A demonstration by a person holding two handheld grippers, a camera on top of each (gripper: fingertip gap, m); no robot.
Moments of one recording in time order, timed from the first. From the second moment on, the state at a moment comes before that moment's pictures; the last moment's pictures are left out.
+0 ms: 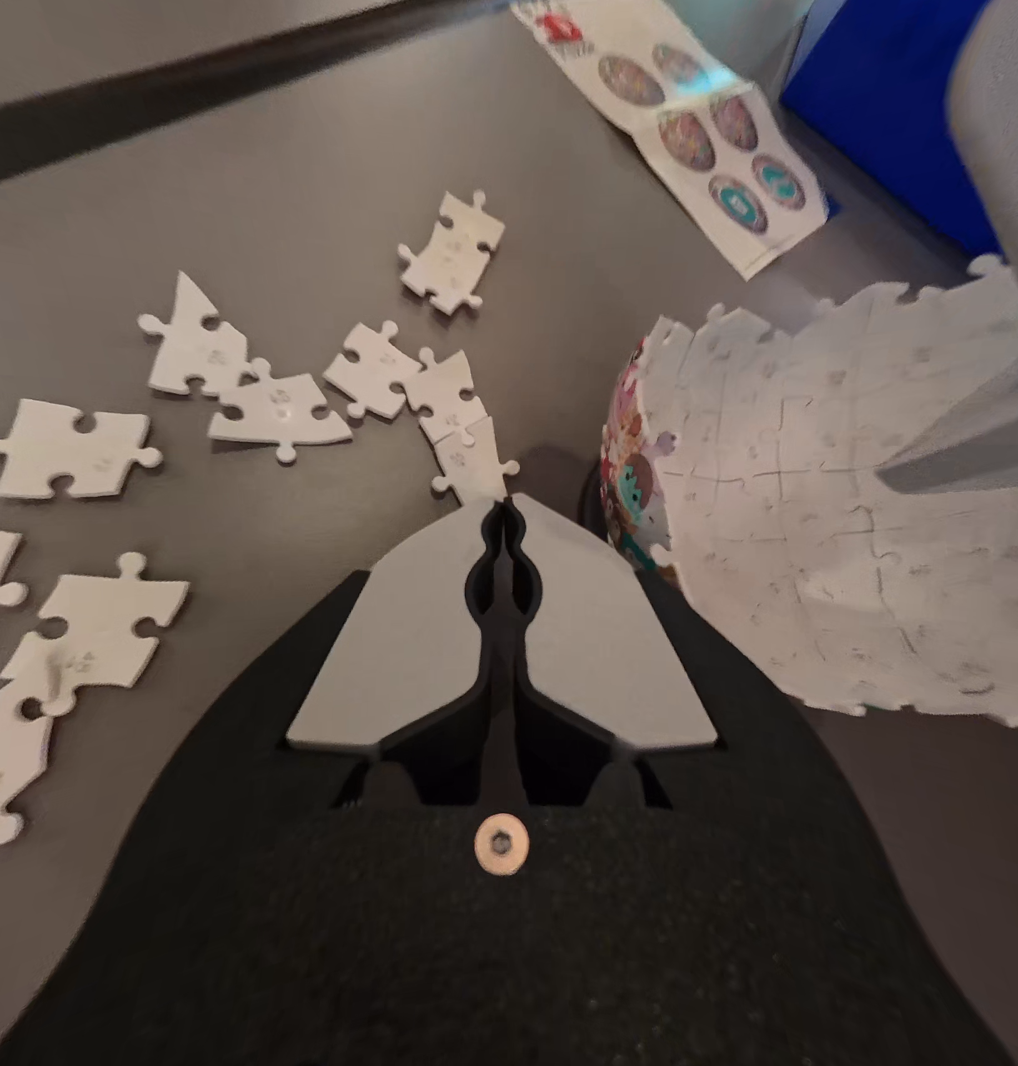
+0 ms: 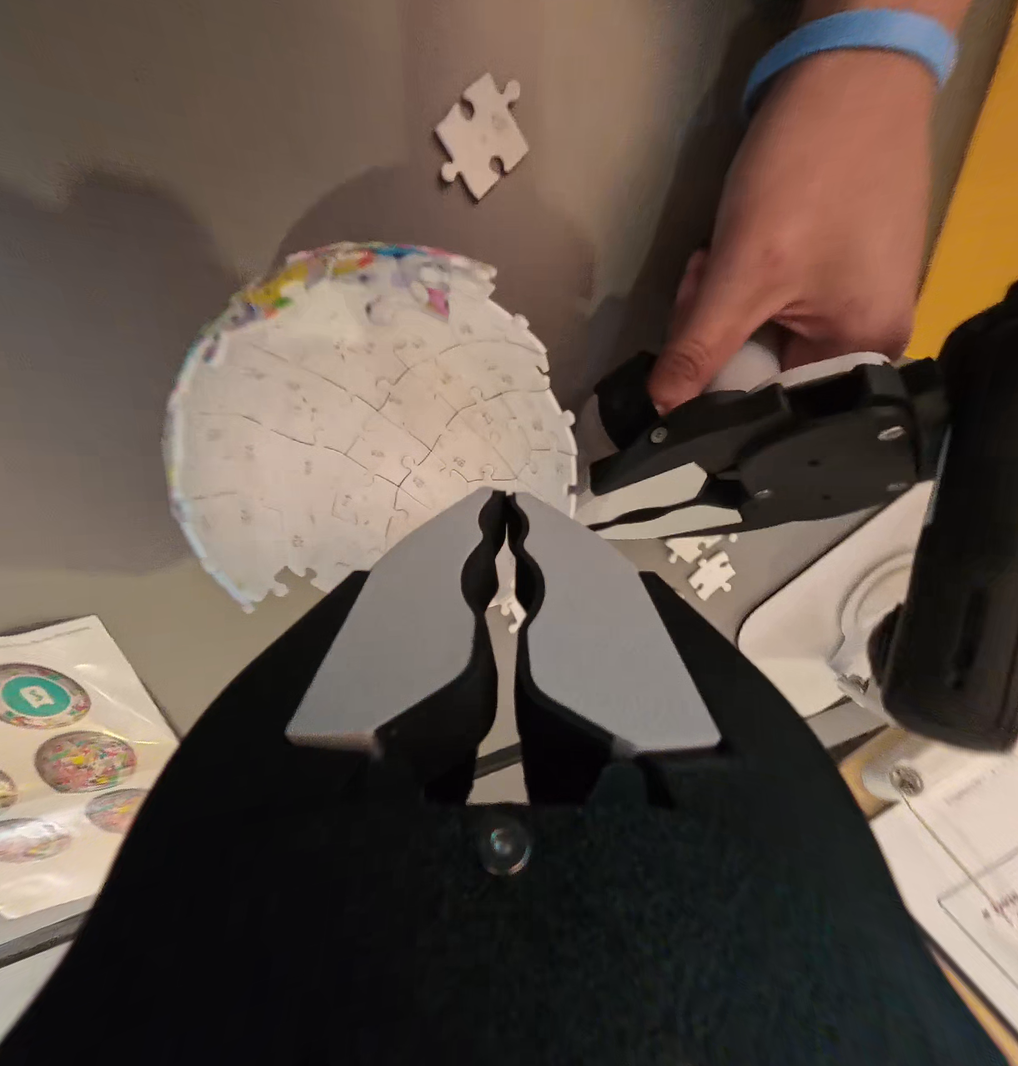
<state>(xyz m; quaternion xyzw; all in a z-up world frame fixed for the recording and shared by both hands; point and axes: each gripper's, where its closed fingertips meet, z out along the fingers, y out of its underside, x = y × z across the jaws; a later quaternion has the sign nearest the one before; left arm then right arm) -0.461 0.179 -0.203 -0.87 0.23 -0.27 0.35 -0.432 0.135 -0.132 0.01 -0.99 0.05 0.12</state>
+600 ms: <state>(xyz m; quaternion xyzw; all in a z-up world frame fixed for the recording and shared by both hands) -0.455 0.175 -0.206 -0.87 0.23 -0.32 0.31 -0.433 0.142 -0.189 -0.02 -0.99 0.07 0.14</state>
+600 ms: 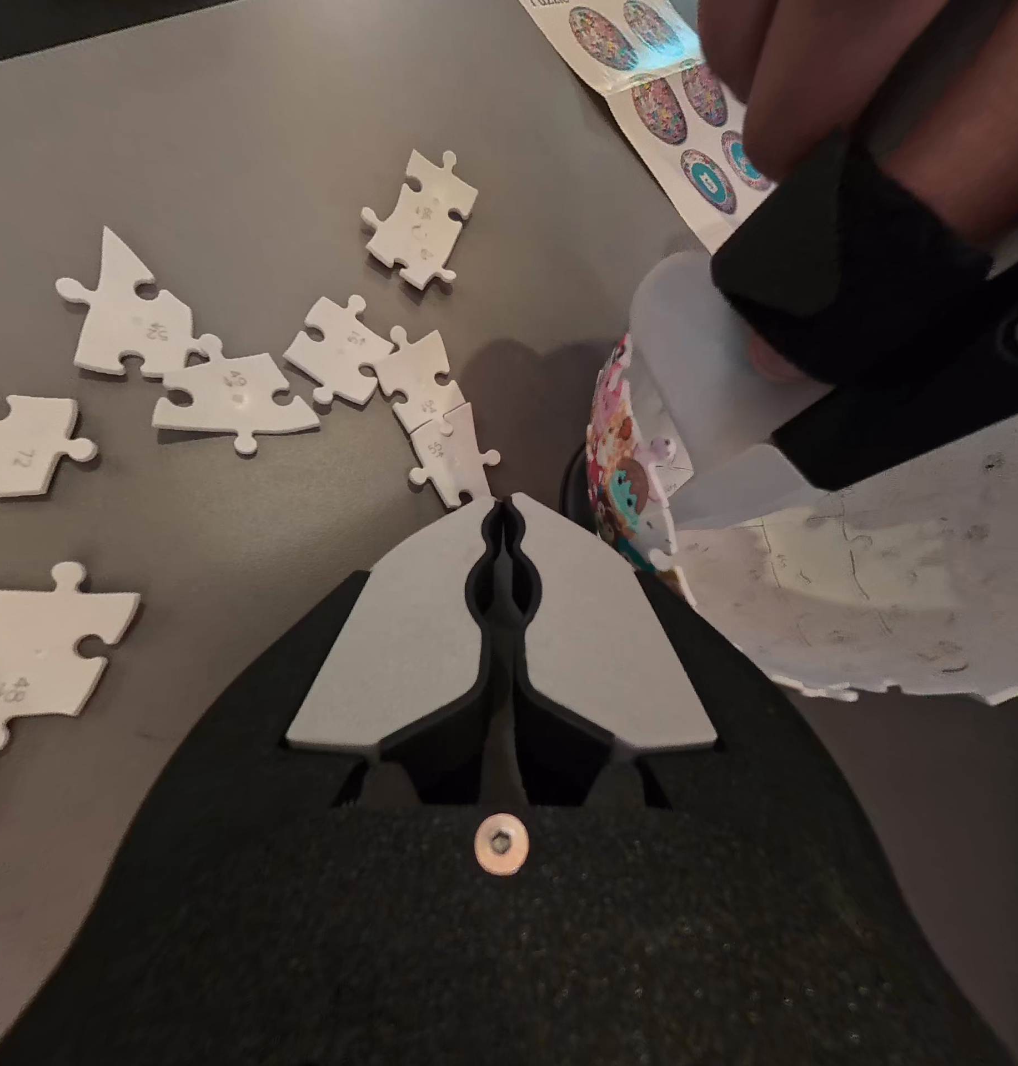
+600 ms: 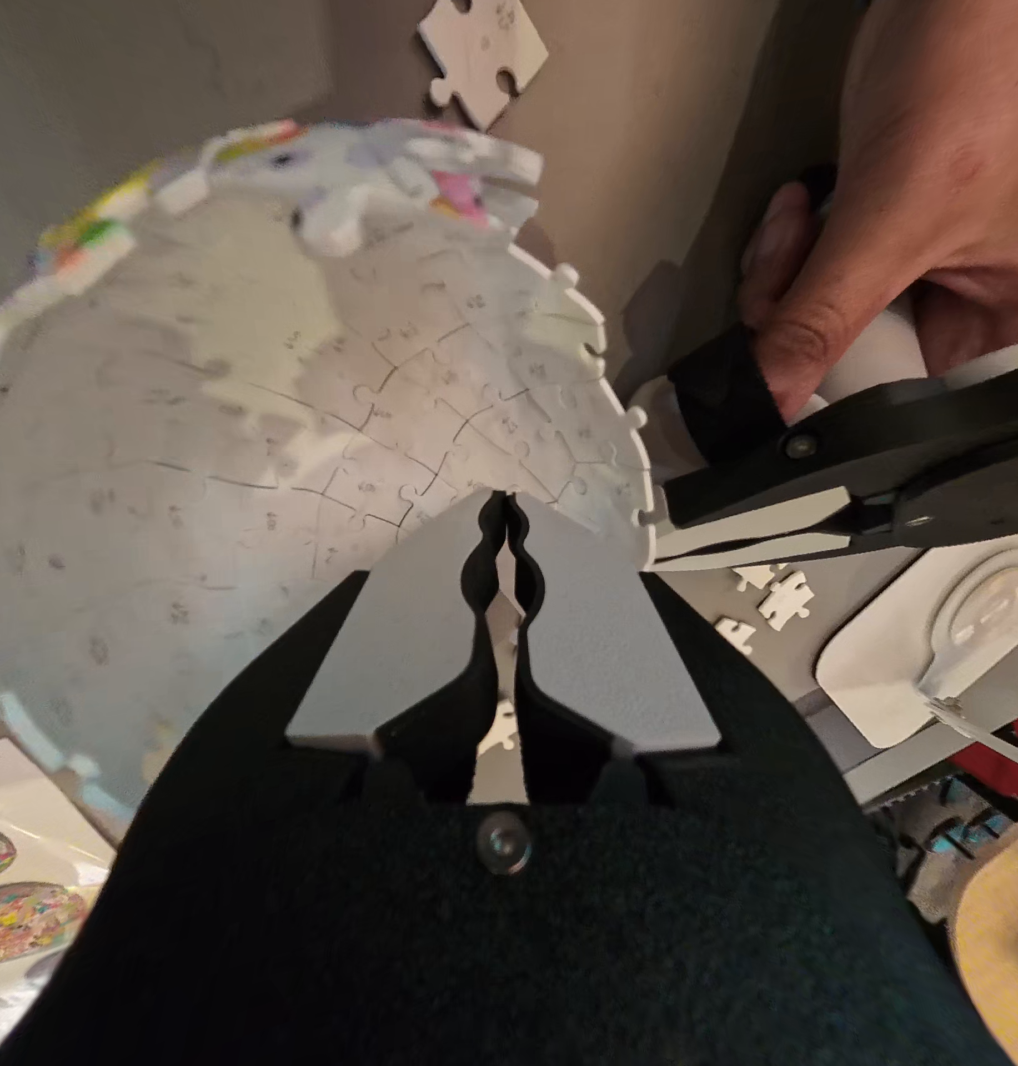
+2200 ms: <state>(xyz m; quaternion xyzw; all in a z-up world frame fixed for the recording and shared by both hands) -0.453 0.132 -0.110 -0.84 0.37 -0.12 0.37 -0.294 0.099 -0.108 -0.62 -0.47 0.42 0.47</state>
